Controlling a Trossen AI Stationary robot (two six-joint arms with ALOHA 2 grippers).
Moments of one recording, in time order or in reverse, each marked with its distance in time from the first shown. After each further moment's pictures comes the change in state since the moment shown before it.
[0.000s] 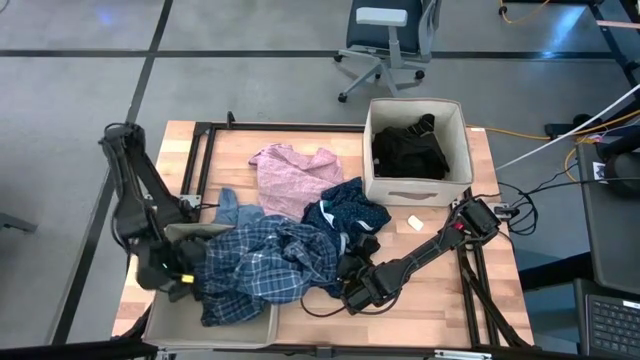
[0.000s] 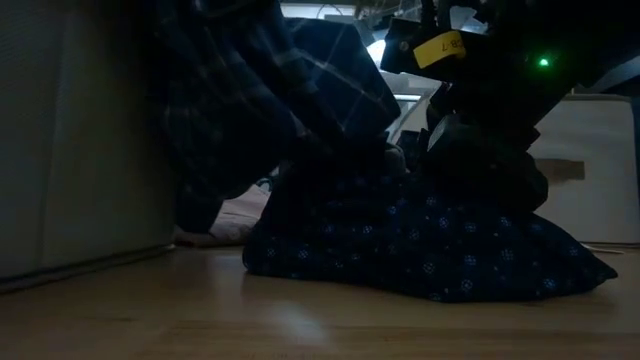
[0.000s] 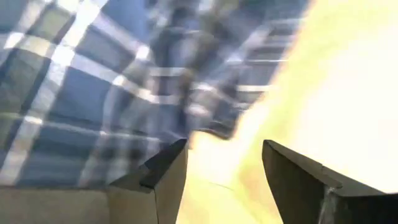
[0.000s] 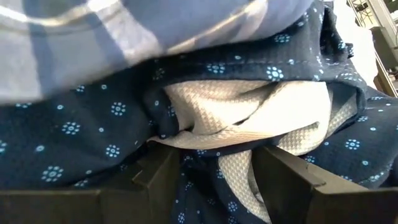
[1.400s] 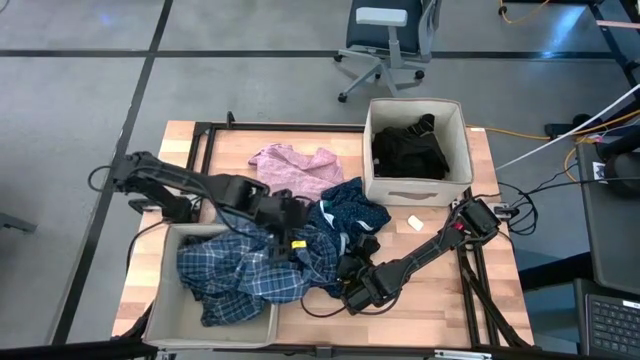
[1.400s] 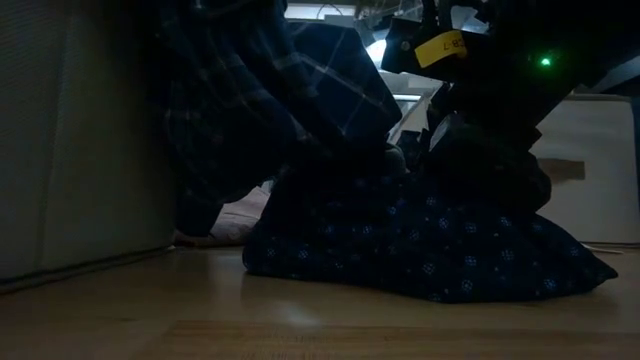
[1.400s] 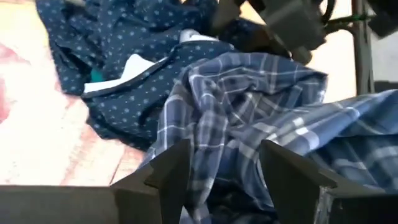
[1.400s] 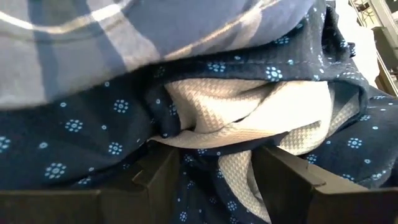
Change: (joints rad) left arm 0.900 0.565 0.602 0.011 0.051 1.319; right arm 0.002 0.000 0.000 0.001 -0.004 -0.001
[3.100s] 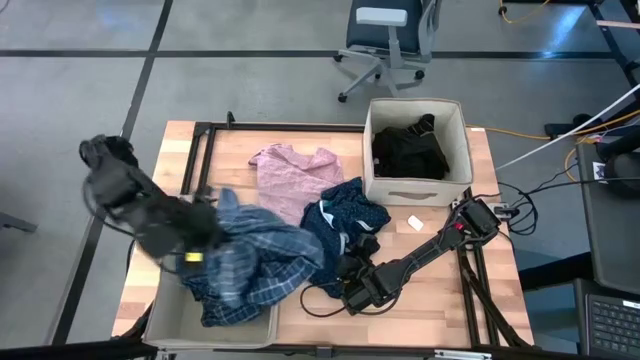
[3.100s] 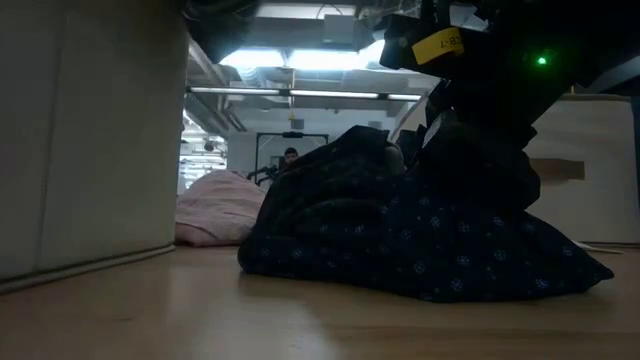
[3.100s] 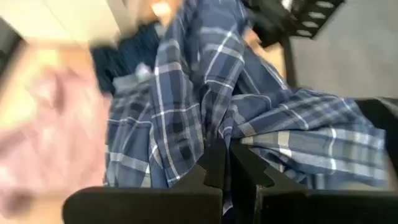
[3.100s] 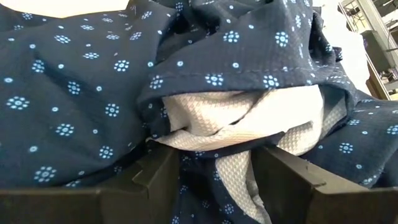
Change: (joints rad) left arm -0.515 -0.293 0.248 -0.449 -0.414 -0.374; right arm 0.000 0.000 0.000 0.003 0.031 0.005
